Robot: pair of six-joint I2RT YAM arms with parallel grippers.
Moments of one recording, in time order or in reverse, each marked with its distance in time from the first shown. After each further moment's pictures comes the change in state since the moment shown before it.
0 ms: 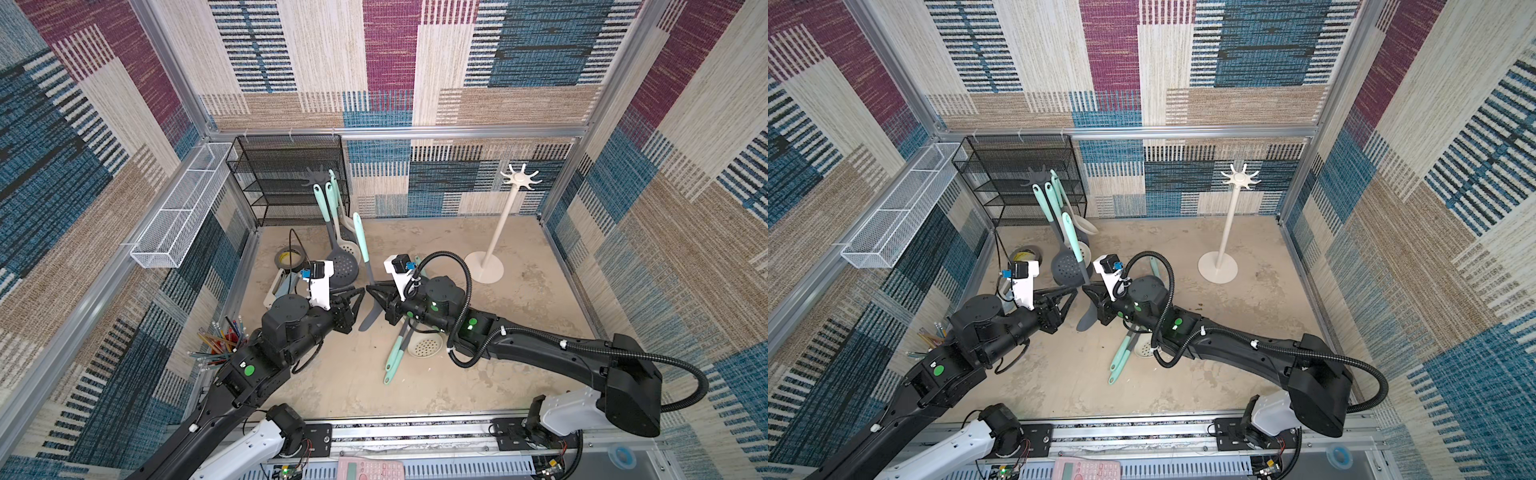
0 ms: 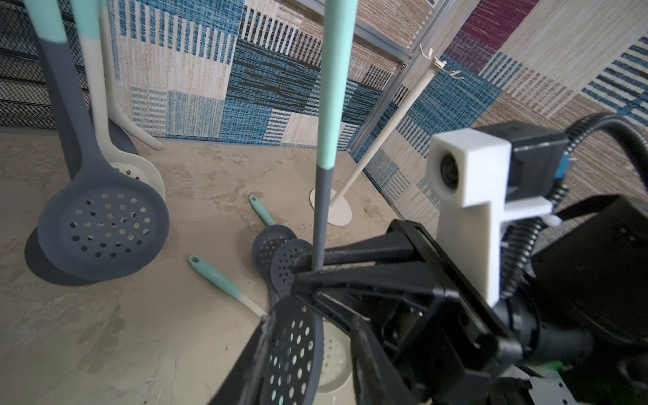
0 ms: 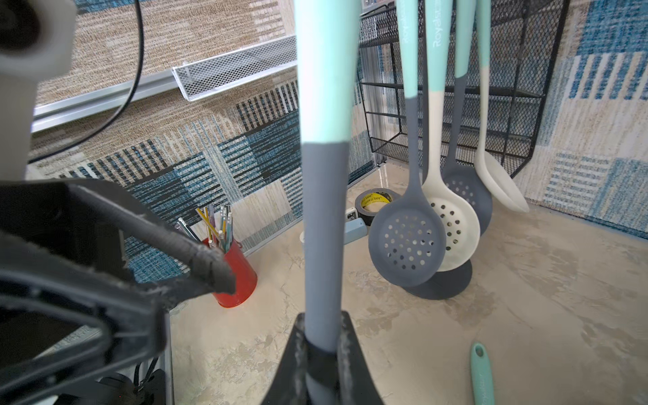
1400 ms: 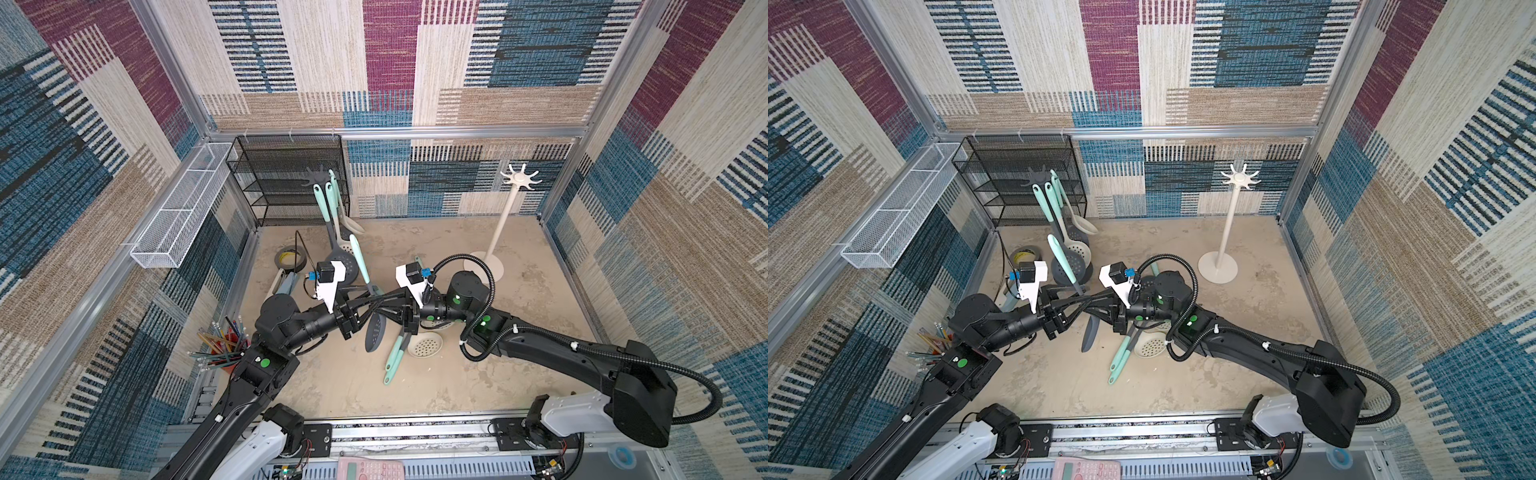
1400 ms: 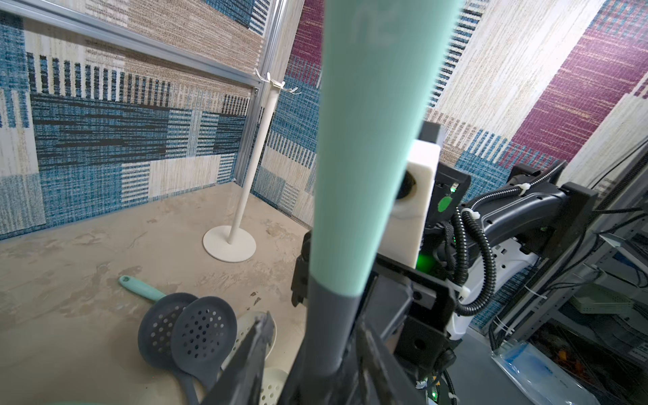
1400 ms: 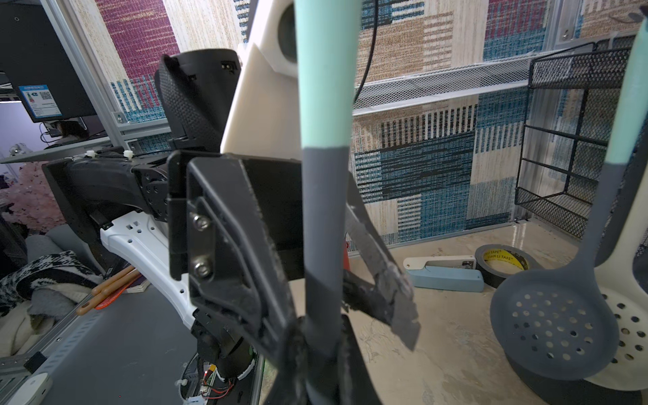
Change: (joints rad) left arm 0.194 0.045 -0.184 0.541 0.633 0.074; right arm -0.089 -0.046 -0.071 0.179 -0.583 -0.047
